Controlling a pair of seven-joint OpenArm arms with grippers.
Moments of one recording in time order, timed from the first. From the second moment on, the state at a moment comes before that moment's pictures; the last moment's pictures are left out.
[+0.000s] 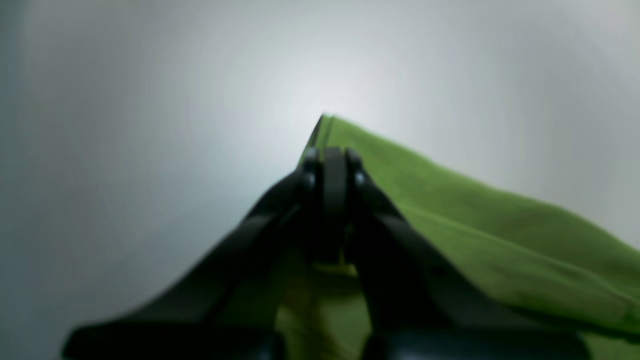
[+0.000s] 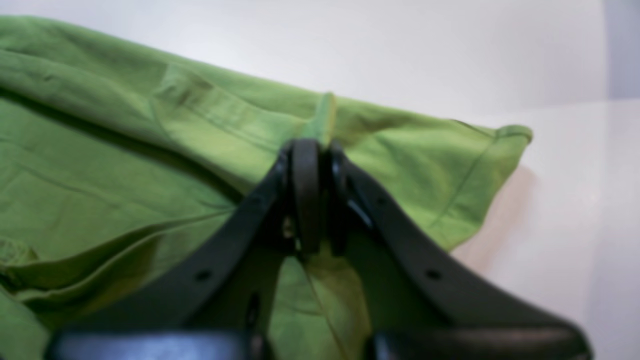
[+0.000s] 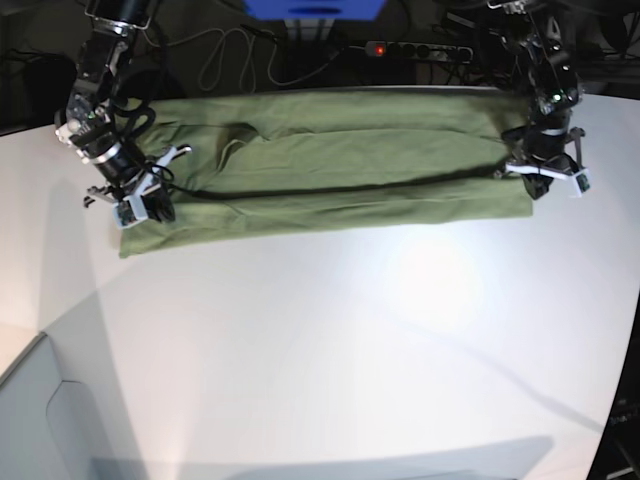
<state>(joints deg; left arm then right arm) 21.2 -9.4 -30.1 97.2 -26.5 -5.3 29.0 -14.3 4.3 23.9 95.6 2.2 46.7 -23.8</state>
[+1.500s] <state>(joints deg) 21.0 -8.7 -29.7 96.8 -26.5 -5.3 28.9 -6.1 6.4 20.2 91.7 2.2 46.7 -42.2</state>
